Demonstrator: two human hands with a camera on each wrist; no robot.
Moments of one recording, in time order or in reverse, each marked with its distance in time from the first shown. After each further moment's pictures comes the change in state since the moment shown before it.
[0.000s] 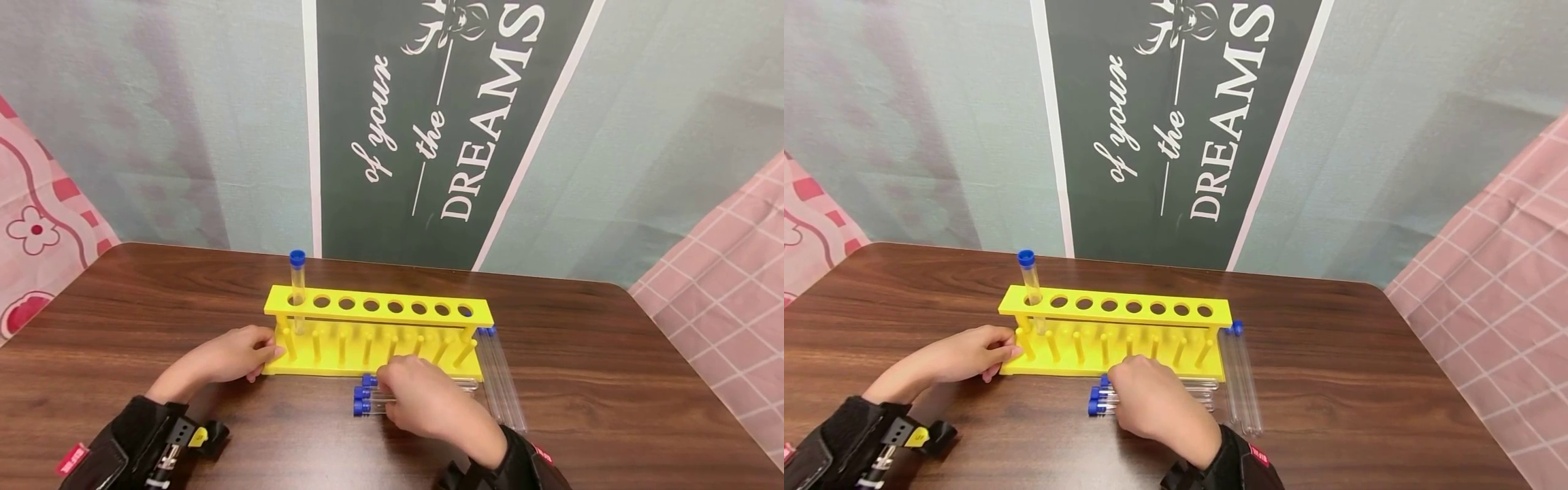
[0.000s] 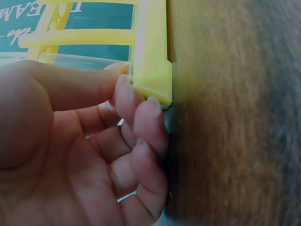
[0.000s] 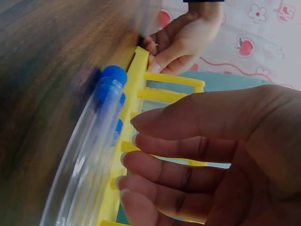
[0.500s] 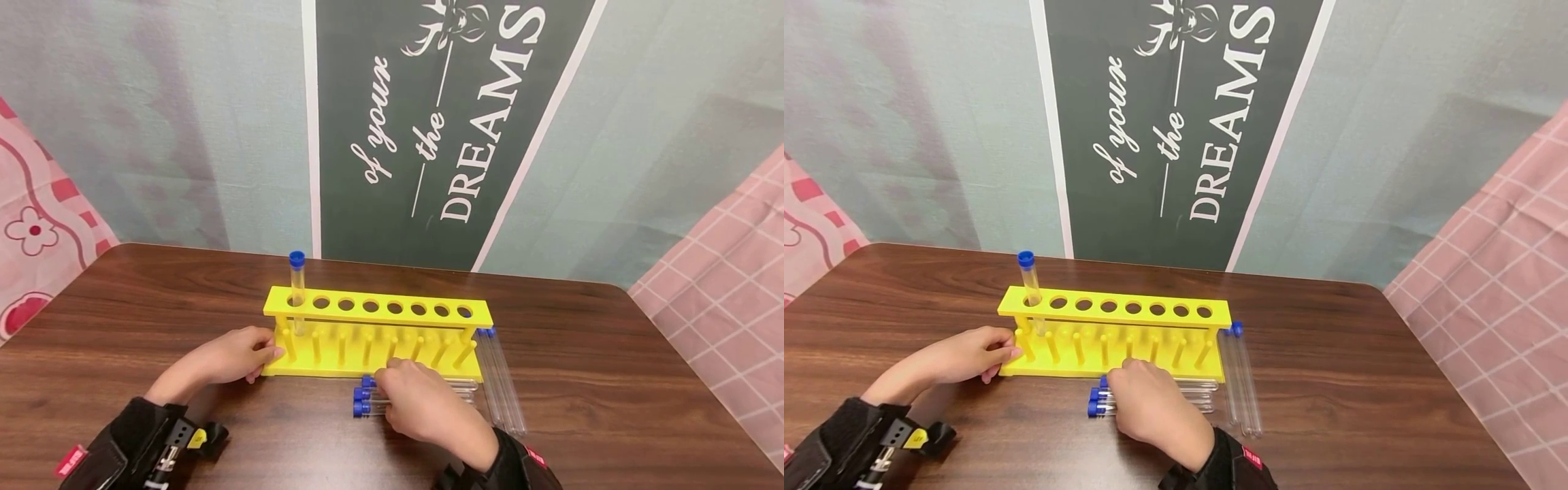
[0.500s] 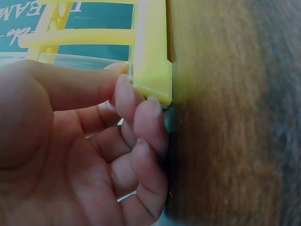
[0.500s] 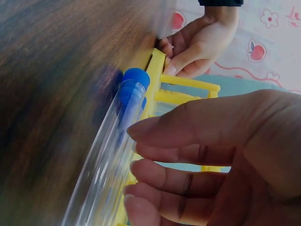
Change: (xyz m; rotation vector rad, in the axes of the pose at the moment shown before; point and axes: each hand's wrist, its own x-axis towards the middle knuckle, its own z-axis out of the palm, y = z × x) left_hand 0.001 0.001 0.000 -0.005 0.000 0.009; right_hand 0.003 0.001 0.010 -0.097 0.026 -0.005
